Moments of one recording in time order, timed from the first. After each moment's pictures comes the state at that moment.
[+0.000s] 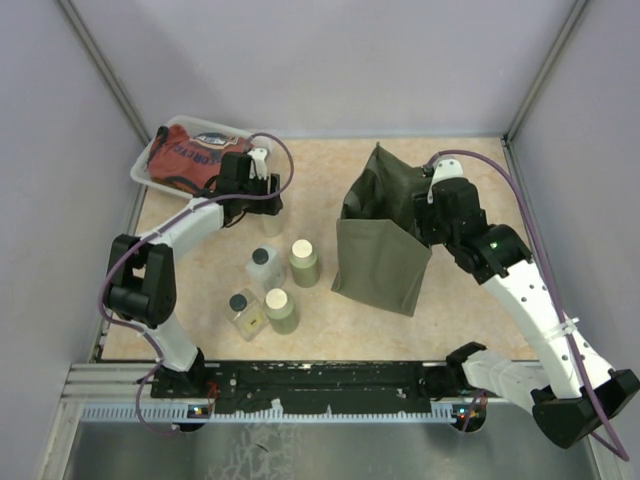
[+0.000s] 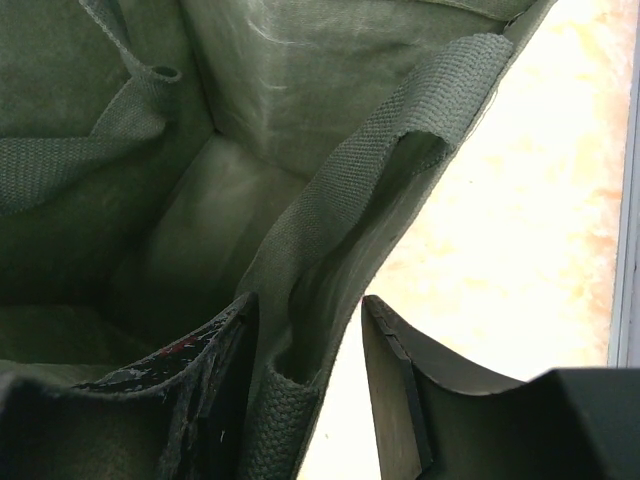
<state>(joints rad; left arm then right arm) -0.32 1.73 1.21 -0.18 0.06 -0.11 0.48 1.01 1.17 -0.81 0.32 0.13</state>
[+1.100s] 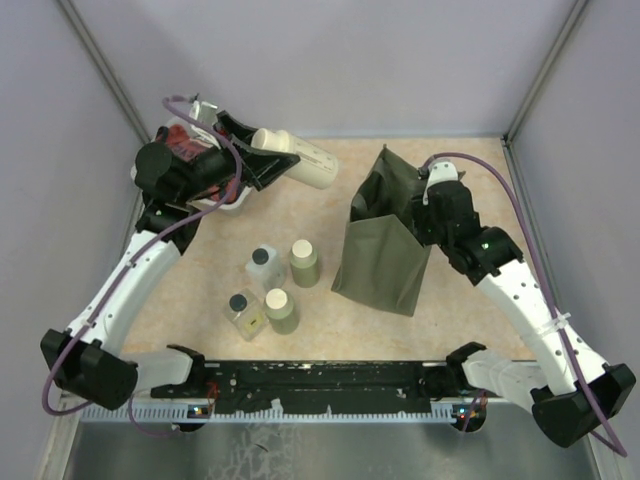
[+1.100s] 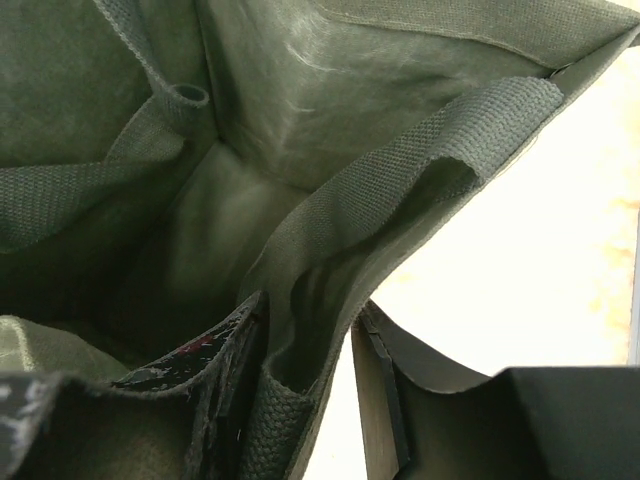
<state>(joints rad) -0.36 1.23 1.23 0.39 0.71 -0.55 0.48 1.01 1.10 -0.72 0.32 0.12</state>
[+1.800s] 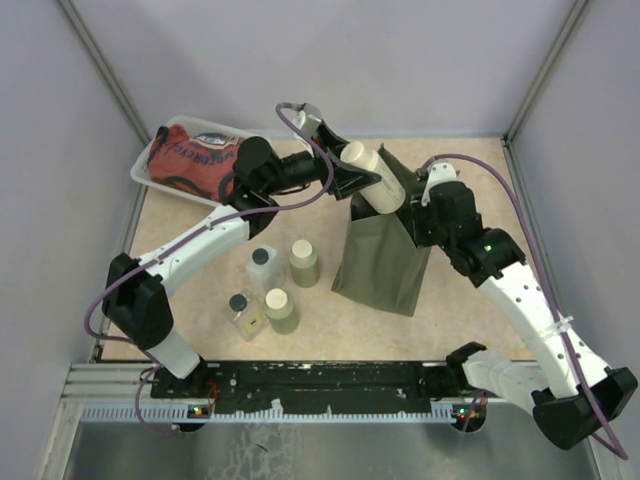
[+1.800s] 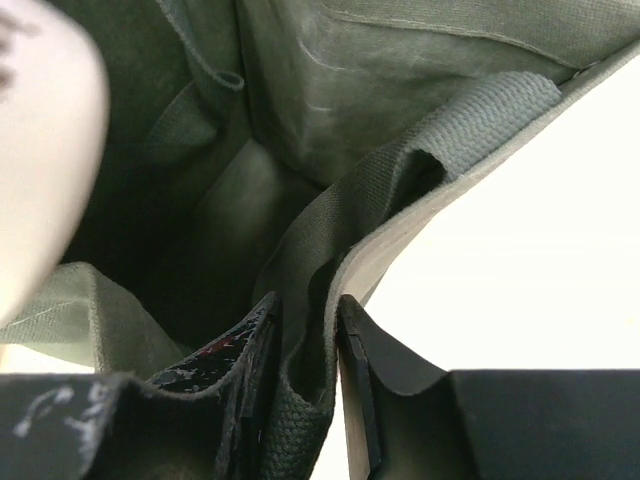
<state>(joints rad) -0.67 1.62 1.37 0.62 0.69 -0.50 0.48 1.01 1.10 -0.72 0.25 0.13</state>
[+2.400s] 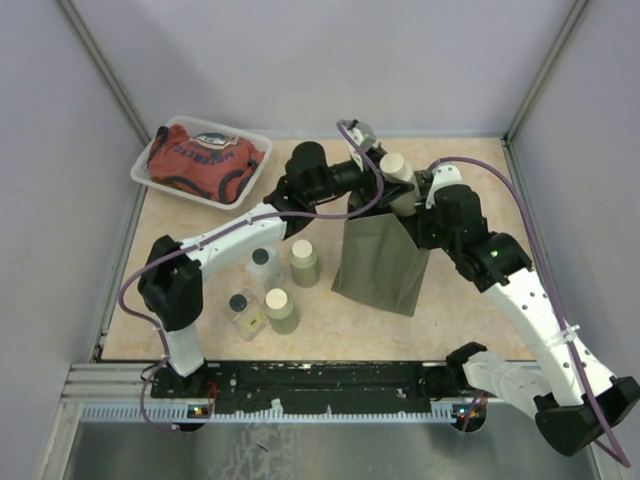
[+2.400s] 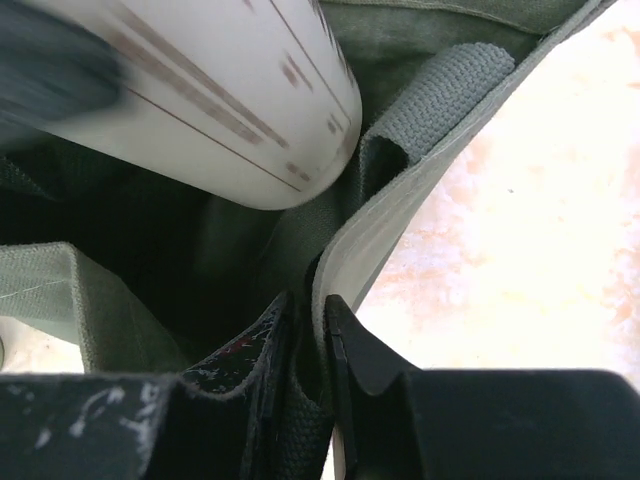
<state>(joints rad) -0.80 1.81 1.52 0.51 0.50 -0.21 0.48 0.96 1.10 -0.74 0.24 0.14</state>
